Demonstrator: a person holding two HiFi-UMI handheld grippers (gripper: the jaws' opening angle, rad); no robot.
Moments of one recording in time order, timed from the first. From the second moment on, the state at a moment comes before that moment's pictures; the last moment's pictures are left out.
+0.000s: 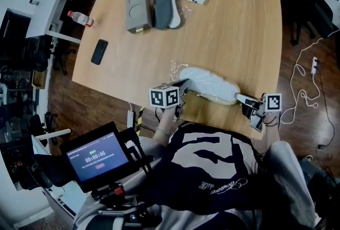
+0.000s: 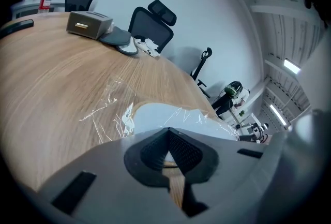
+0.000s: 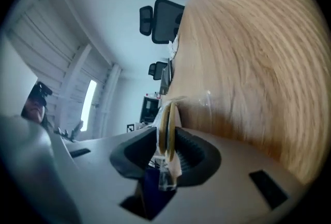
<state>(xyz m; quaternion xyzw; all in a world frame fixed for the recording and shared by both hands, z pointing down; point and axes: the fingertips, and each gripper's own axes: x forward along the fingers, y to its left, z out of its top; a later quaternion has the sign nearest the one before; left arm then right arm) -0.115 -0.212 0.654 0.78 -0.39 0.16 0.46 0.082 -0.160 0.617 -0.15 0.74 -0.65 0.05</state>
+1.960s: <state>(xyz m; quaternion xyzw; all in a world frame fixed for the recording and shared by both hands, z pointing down) -0.133 -0.219 0.669 0.75 -0.49 0.29 0.34 0.230 -0.109 0.497 -0.50 0.75 -0.42 -0.12</state>
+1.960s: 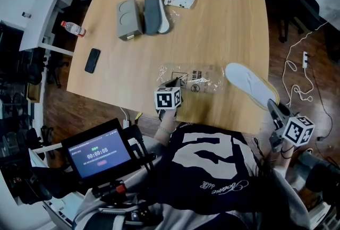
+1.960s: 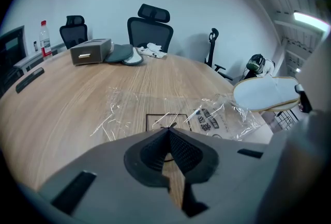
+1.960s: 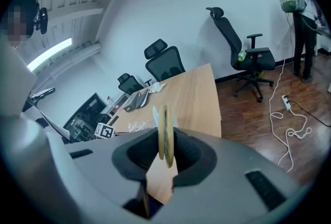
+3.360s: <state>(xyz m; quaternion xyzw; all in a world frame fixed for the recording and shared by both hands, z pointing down) -0.155 -0.221 0.595 0.78 -0.49 0.06 0.39 0.072 -0.164 0.640 -0.44 0.69 -0.56 -0.09</state>
